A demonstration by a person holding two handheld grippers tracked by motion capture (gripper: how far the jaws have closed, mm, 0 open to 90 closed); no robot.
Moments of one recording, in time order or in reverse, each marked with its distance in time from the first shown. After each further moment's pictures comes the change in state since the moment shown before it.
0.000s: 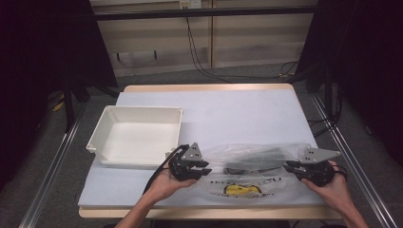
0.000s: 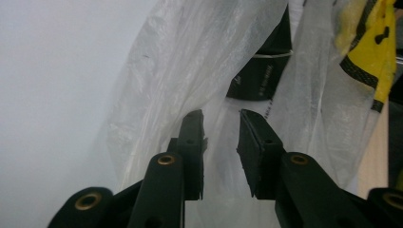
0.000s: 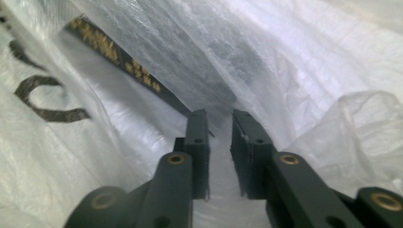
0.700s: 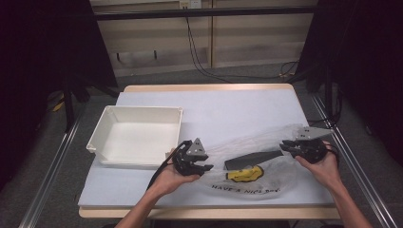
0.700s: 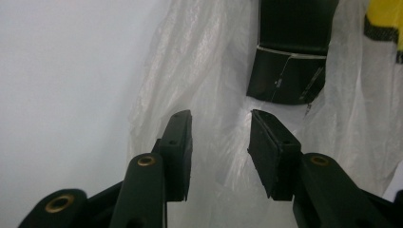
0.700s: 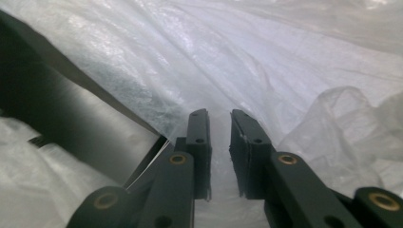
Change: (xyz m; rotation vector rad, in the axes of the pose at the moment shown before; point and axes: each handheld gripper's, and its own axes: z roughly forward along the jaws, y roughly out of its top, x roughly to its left) left arm 0.012 0.001 0.015 0.053 0.038 0.003; right arm -0.045 0.026 0.030 -0.051 -0.059 0.059
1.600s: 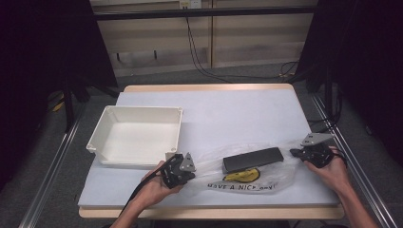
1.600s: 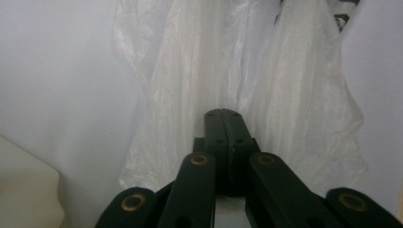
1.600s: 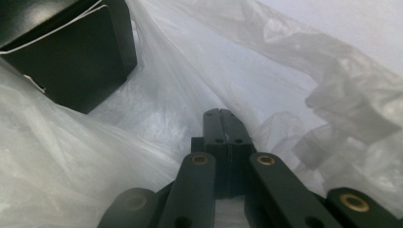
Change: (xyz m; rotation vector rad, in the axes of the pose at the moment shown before) left arm -0.011 -0.038 -0.017 0.189 0.016 0.046; right arm -0.017 -0.036 0.004 0.155 -0.012 -0.025
